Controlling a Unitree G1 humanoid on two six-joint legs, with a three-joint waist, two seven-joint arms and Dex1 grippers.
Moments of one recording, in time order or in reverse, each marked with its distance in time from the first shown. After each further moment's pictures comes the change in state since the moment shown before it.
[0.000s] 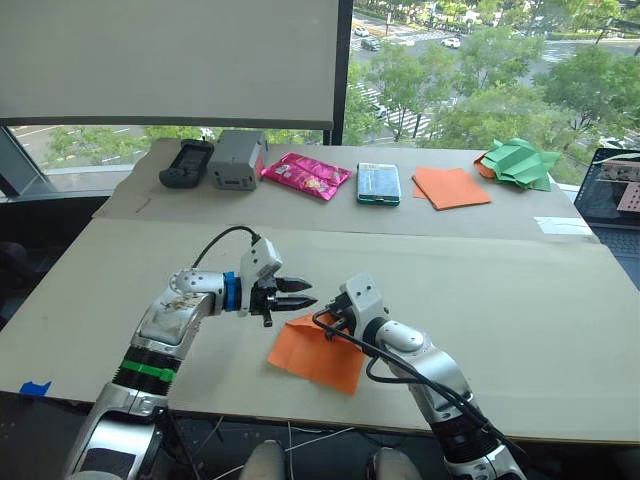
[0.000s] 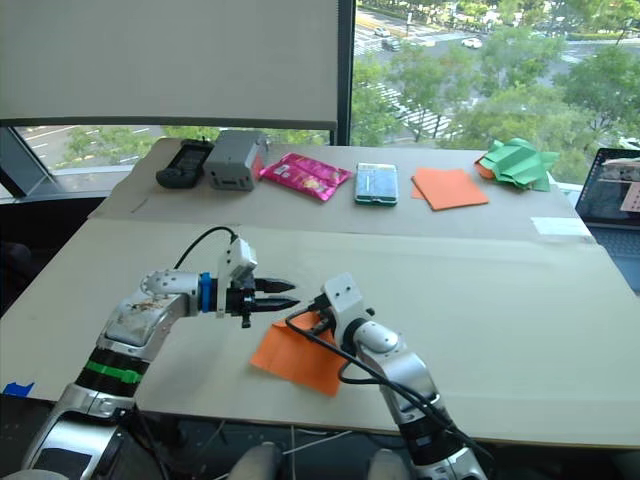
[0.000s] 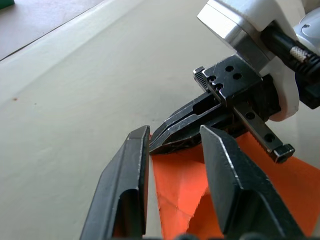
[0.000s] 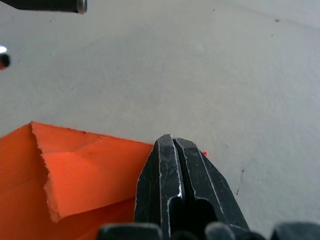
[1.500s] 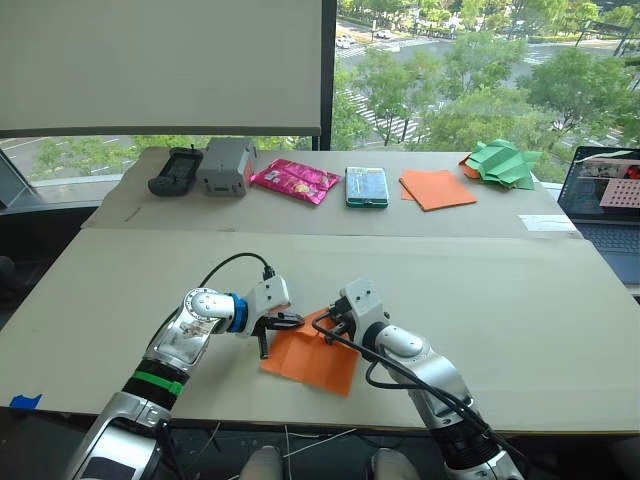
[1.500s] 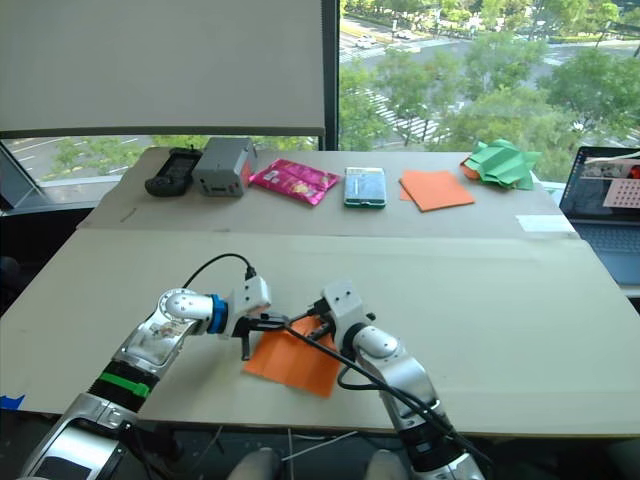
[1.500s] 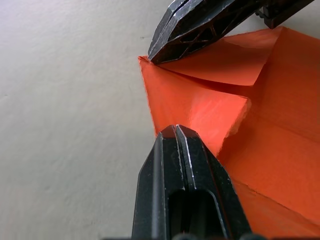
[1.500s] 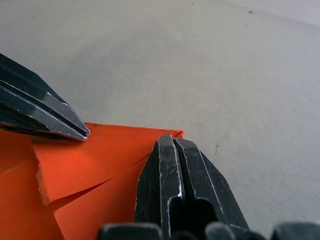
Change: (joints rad) left arm 0.103 0.057 -0.119 0.084 0.251 -0.230 0.017; right arm 0.028 -0.002 0.014 -0.023 -0.002 0.016 -0.025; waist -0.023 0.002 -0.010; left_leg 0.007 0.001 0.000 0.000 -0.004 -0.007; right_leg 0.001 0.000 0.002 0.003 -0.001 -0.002
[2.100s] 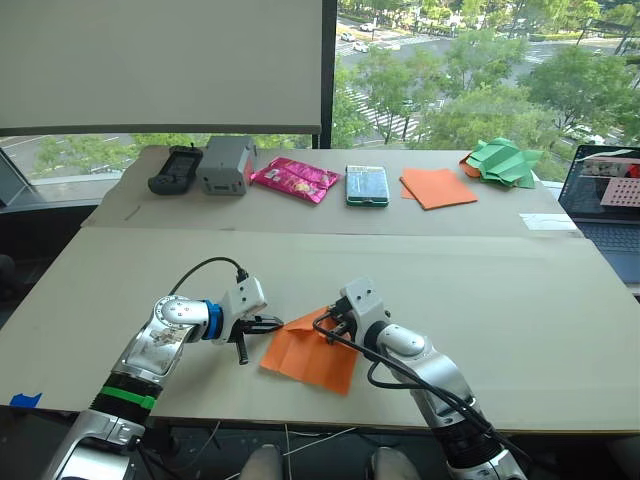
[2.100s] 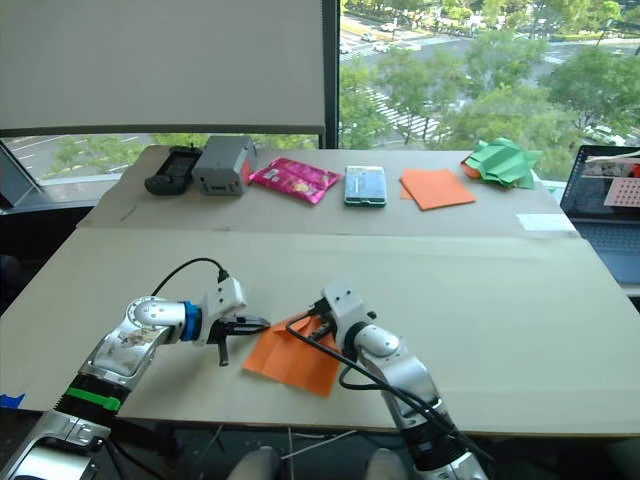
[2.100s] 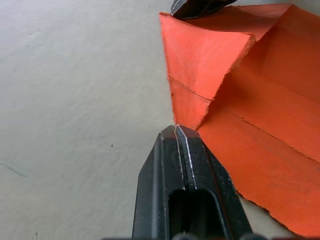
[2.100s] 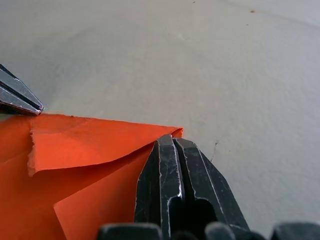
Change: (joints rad) left arm 0.043 0.066 0.082 -0.084 -0.066 0.108 0.022; right arm -0.003 -0.040 -0.006 -0.030 -0.007 0.009 0.042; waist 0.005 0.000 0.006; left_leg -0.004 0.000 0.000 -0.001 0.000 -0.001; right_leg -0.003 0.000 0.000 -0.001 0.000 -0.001
